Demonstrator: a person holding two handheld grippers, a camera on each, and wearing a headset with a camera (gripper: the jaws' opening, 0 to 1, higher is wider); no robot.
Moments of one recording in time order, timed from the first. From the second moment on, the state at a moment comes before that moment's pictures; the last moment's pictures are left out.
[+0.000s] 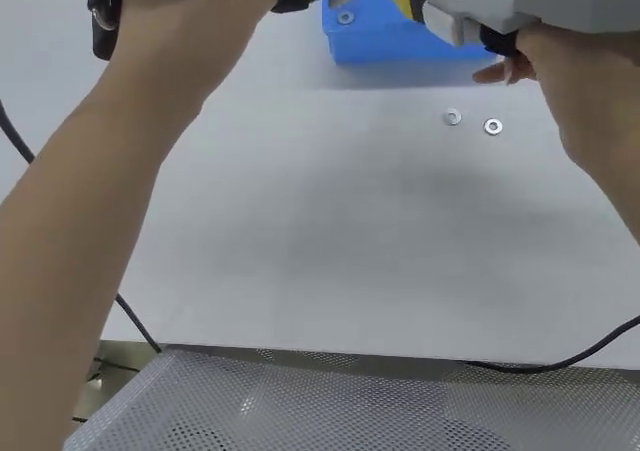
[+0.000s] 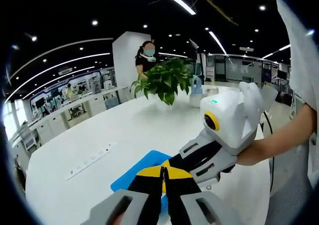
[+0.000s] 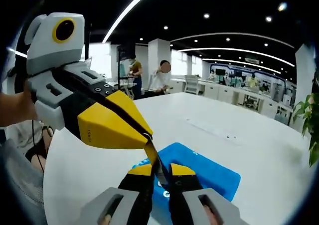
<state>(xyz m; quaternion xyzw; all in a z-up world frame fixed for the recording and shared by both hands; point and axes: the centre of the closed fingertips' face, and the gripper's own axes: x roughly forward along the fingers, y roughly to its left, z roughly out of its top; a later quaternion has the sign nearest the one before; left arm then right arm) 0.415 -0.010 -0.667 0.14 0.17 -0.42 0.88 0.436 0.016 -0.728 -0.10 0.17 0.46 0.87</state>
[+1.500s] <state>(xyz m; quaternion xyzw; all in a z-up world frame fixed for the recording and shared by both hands) 0.370 -0.053 -0.712 0.13 0.22 -0.48 0.84 0.379 -0.024 -0.777 -0.13 0.25 0.46 0.84</state>
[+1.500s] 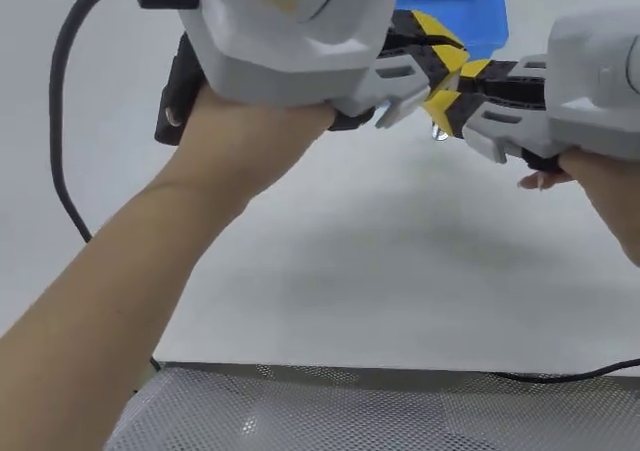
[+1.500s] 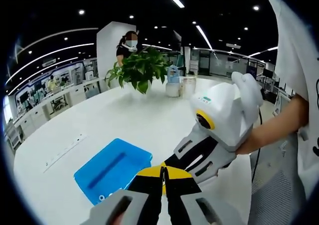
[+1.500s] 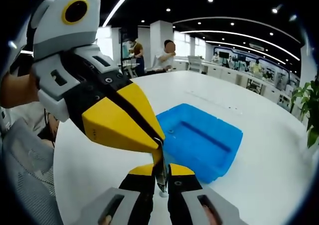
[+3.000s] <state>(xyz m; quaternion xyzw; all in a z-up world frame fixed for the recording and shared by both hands) 0.380 -0.047 -0.640 0.13 0.14 -0.46 0.87 0.401 -0.010 -0.704 -0.20 0.17 0.46 0.85</state>
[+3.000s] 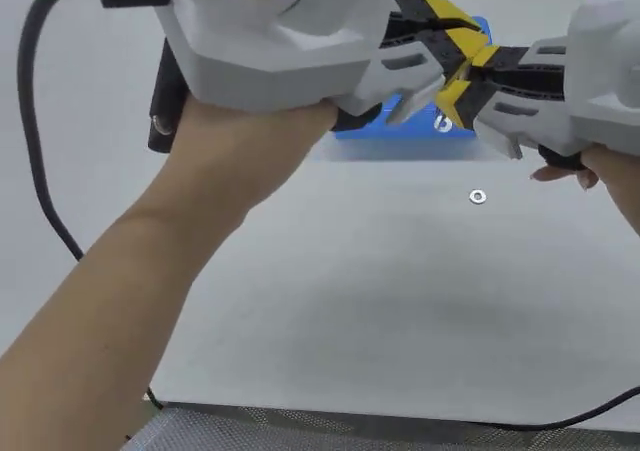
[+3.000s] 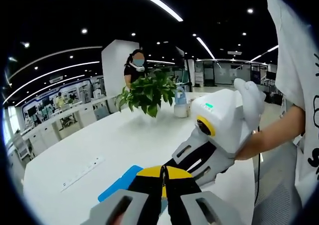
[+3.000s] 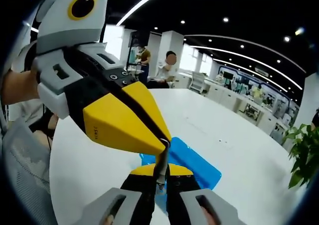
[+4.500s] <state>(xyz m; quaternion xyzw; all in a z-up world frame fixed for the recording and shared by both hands) 0.438 -0.022 -0.707 0.12 0.19 -0.41 0.89 0.463 0.004 -0.780 -0.20 0.22 0.45 0.84</state>
